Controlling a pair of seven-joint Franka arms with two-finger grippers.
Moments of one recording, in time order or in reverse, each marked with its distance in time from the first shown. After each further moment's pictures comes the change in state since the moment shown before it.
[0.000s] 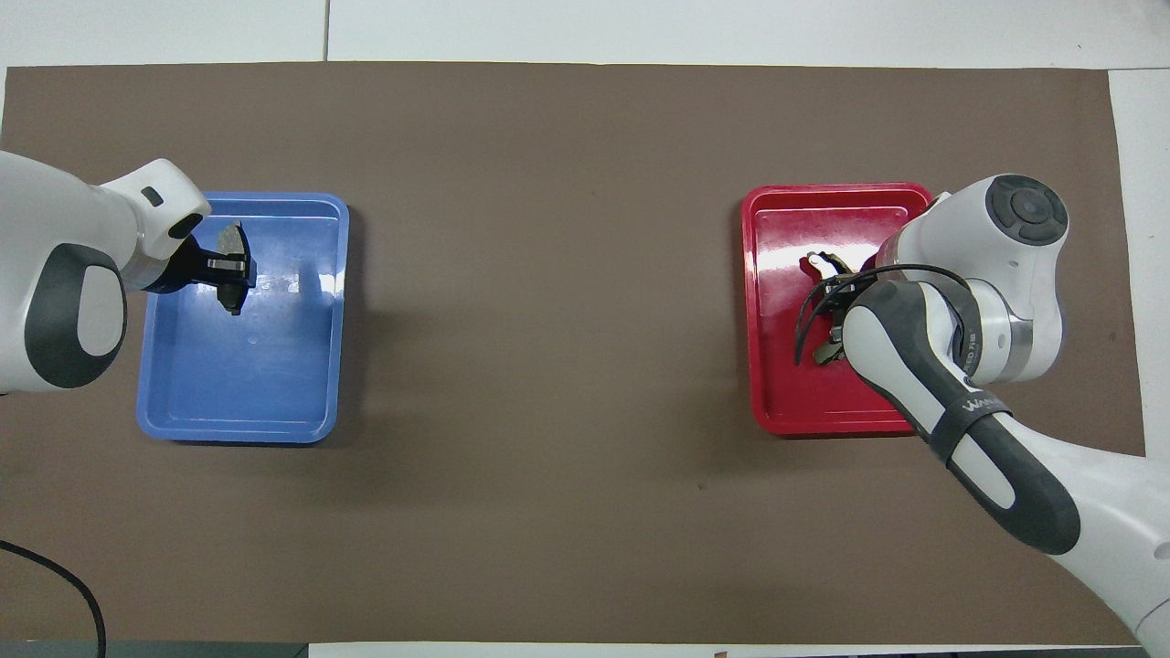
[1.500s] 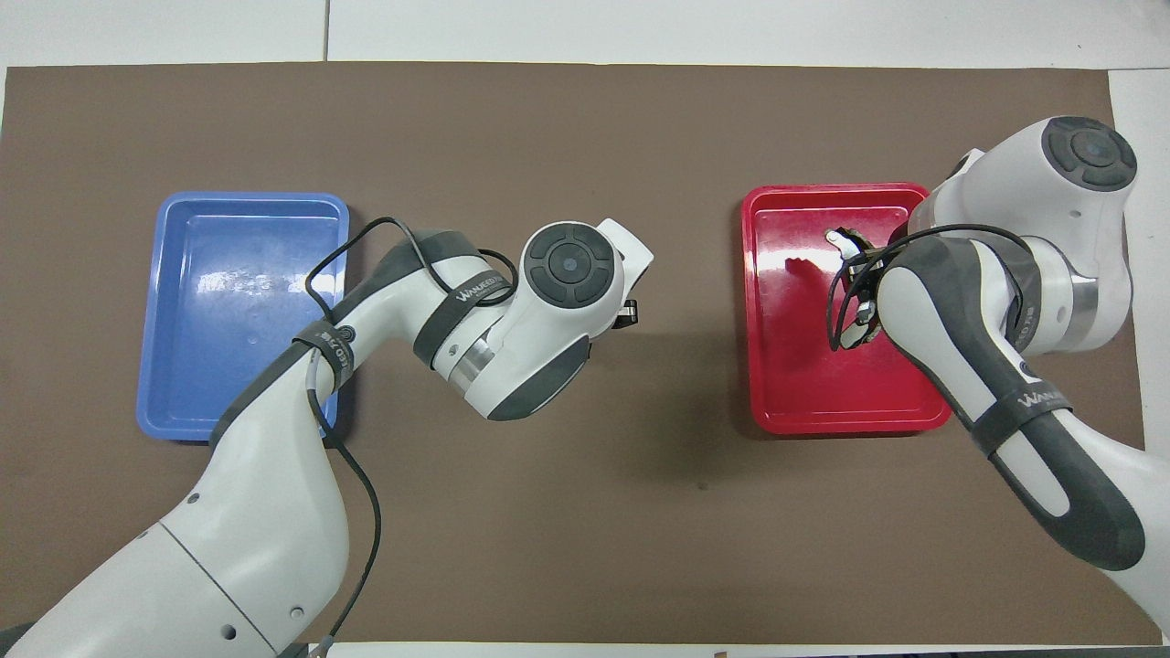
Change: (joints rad) left arm -0.298 0.393 -0.425 0.289 0.273 0.009 -0.904; right arm -0.004 -0.041 -0.012 0.146 0.000 -0.211 -0.112
